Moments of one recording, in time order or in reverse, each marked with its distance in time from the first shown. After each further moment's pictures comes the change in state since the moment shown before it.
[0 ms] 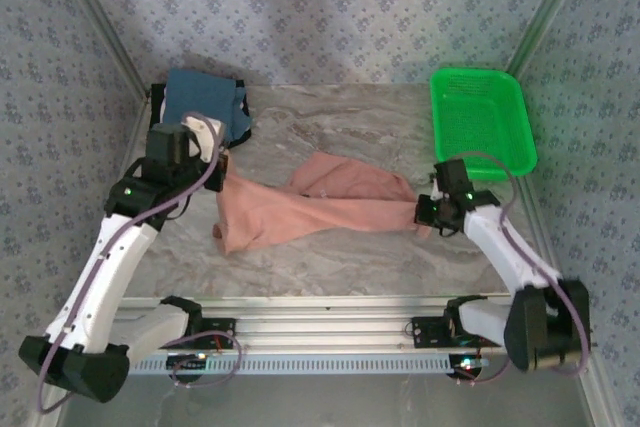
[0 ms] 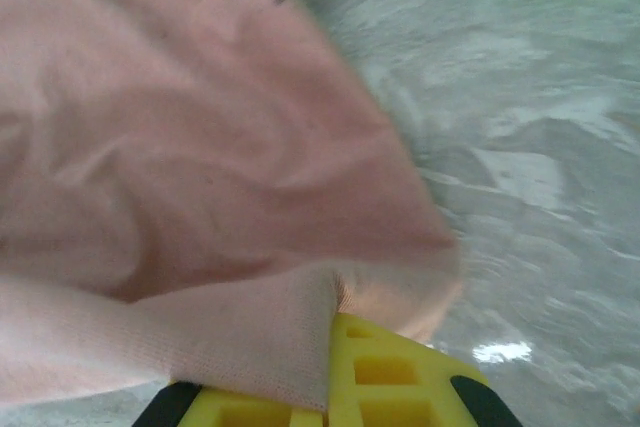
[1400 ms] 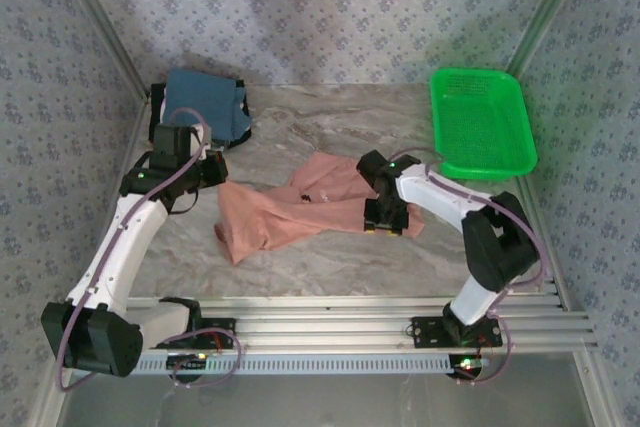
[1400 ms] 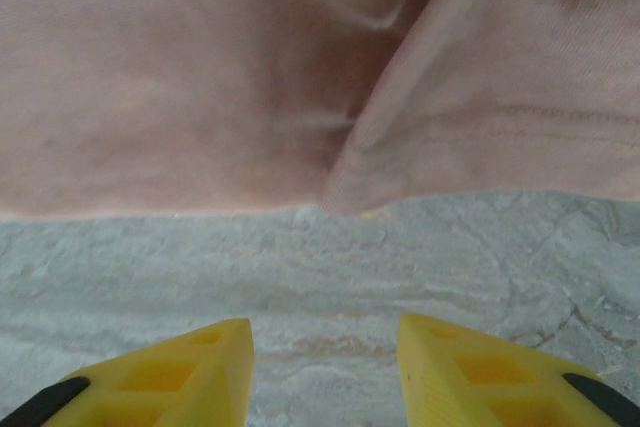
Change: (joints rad) left arm 0.113 0.111 -0.094 0.039 0.114 -0.338; right arm 0.371 0.434 0.343 -0.309 0.018 0.367
